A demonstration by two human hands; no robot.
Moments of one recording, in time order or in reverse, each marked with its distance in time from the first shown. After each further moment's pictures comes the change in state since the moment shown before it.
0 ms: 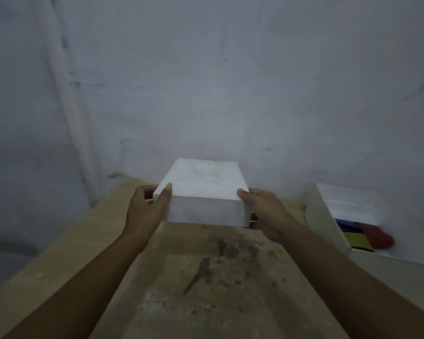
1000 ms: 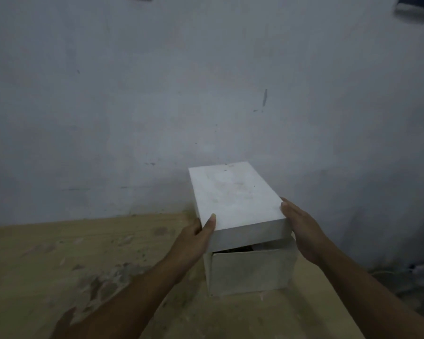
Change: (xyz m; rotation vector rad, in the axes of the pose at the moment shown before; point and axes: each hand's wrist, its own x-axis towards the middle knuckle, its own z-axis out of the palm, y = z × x) left_hand -0.154 0.076 0.292 -0.041 -0.855 -0.027; right_hand -0.053 0.056 -0.355 -0.096 0.452 -0.225
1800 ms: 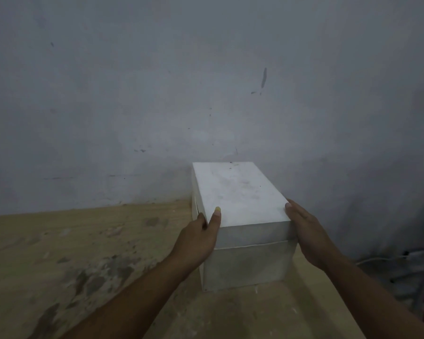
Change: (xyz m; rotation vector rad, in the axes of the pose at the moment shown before) left_hand 0.027 -0.021 0.029 0.264 -0.007 -0.005; right_hand 0.011 0.042 -0.017 -0.023 0.012 -0.008
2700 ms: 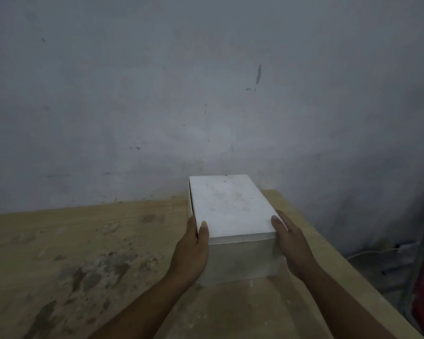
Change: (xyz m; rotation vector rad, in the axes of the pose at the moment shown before) left_hand -0.005 -0.037 0.024 -0.009 0.139 0.050; right_hand -0.026 0.022 0.025 -0.037 0.136 0.093
